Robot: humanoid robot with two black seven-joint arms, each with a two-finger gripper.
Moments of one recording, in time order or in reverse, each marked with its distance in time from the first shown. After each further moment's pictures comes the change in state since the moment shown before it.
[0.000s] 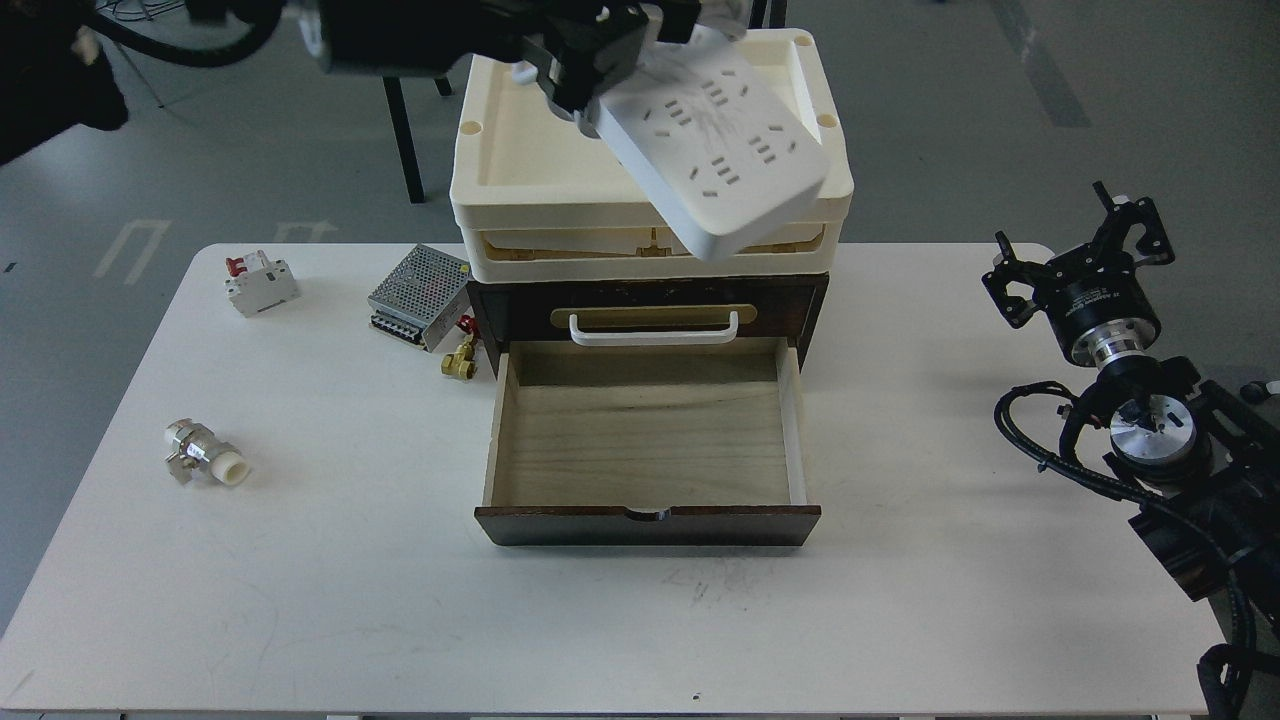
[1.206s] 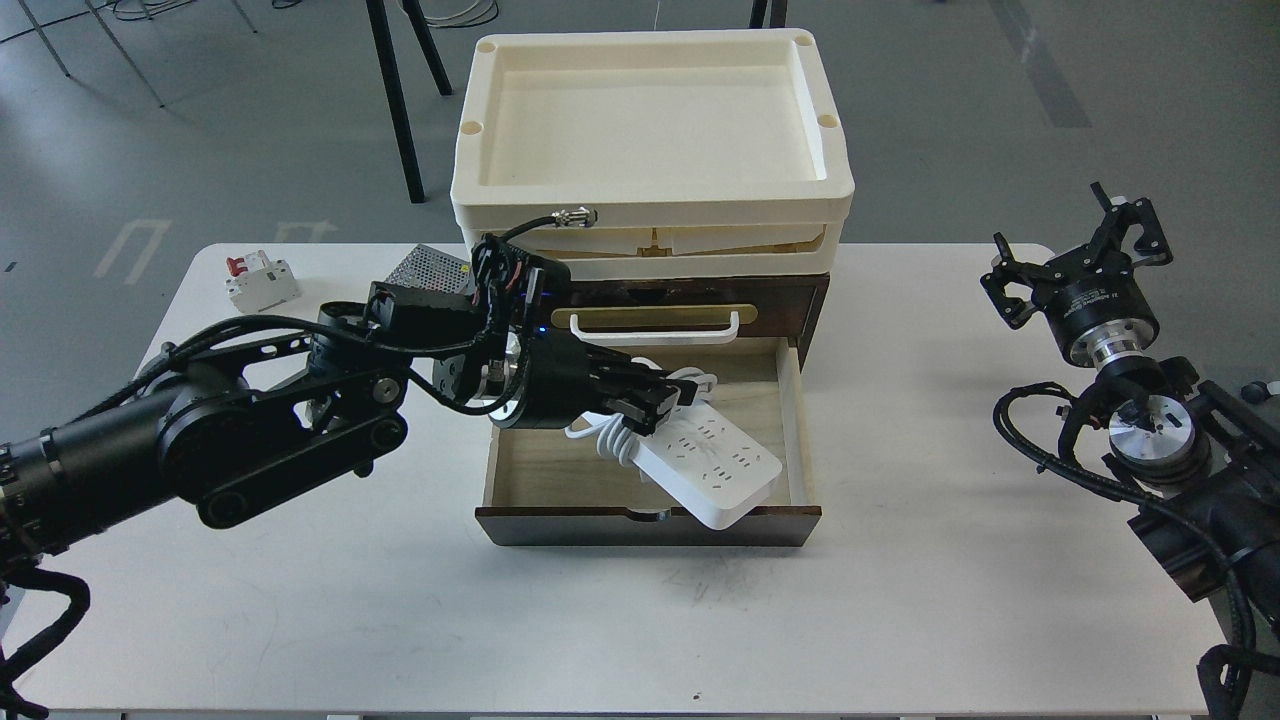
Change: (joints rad) left arm 0.690 -0.259 -0.049 0.251 0.145 -0.003 0.157; right arm -0.002 0.000 -0.005 0.002 -0.002 -0.001 0.000
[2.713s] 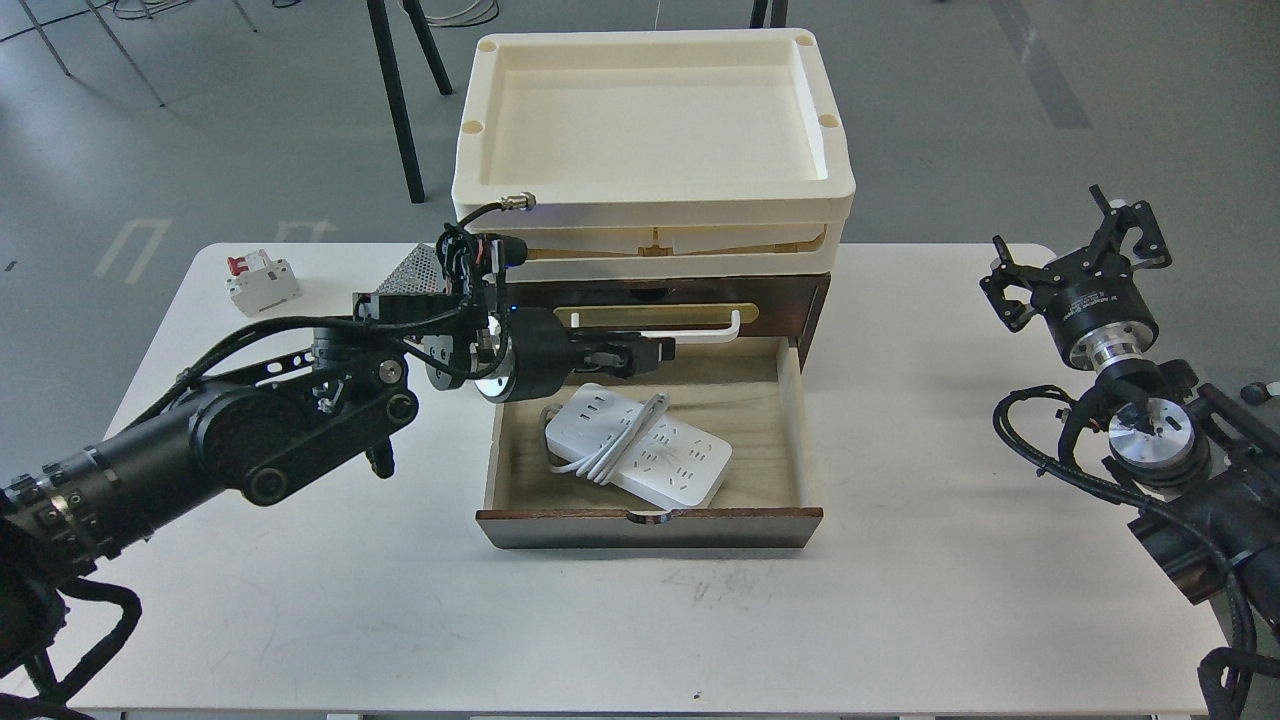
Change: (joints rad) left arm 0.028 -0.100 -0.124 0.194 -0.201 0.076 -0.004; right arm -0.004 0.000 0.000 0.002 0.000 0.001 0.000
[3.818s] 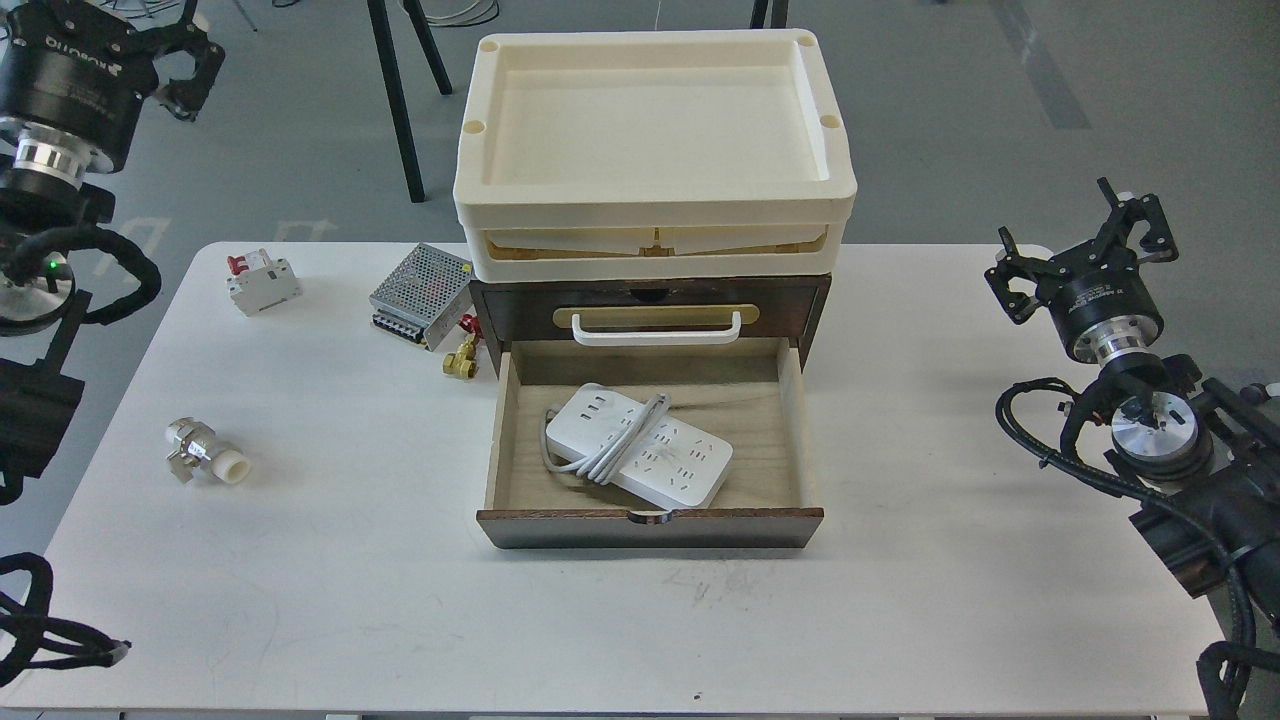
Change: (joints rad) left arm 0.152 0.133 -0.738 0.469 -1.472 -0.076 -0.035; right arm 0.008 0.000 0.018 -0.003 0.002 -0.001 0.000
